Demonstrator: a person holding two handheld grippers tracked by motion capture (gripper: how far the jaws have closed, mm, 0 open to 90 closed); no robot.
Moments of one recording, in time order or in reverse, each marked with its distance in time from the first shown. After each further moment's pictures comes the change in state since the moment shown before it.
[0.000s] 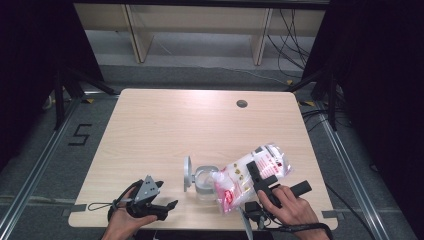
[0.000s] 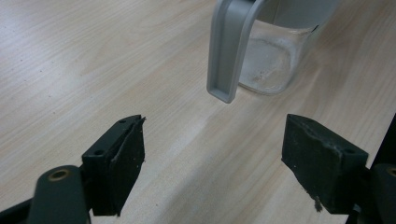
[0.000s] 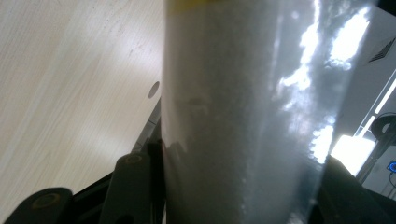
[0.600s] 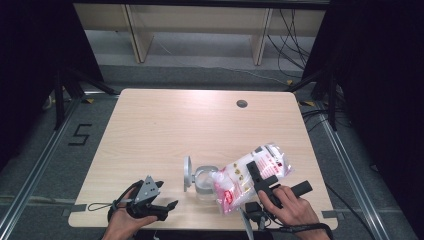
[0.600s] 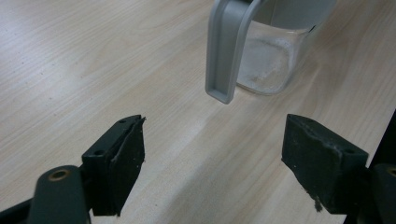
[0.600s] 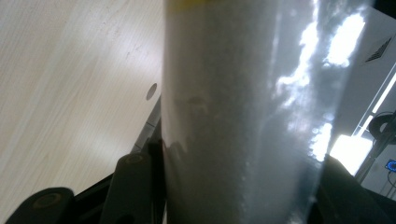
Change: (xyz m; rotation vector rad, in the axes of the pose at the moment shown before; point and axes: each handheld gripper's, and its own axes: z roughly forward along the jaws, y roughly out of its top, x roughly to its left) left arm -0.001 0.000 0.001 -0.006 0.000 0.001; right arm -0.002 -0.001 -0.002 -0.004 -0.006 0.015
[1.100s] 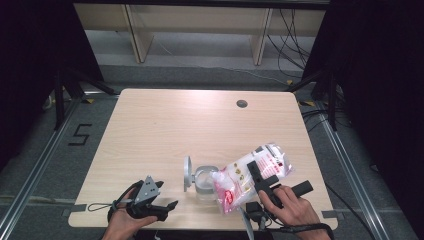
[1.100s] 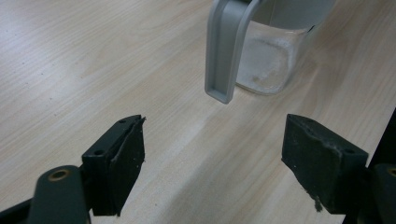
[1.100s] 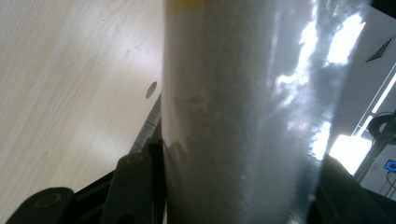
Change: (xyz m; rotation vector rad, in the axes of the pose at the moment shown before) left arm 0.002 0.001 -0.002 0.016 0.009 0.045; right arm 0.000 -0.001 -0.001 0.007 0.004 0.001
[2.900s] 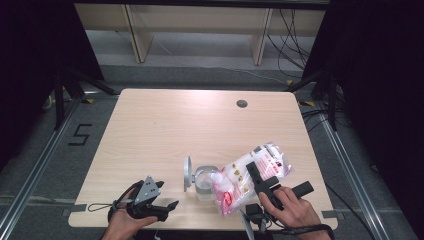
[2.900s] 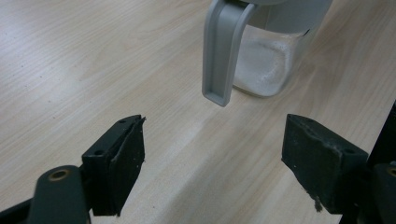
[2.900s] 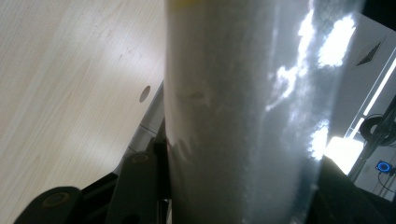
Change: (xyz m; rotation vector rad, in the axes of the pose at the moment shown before) left arm -0.004 0.002 -0.001 -0.015 -0.012 -0.031; right arm -0.008 -0.001 -0.005 -0.041 -0.037 -0.047
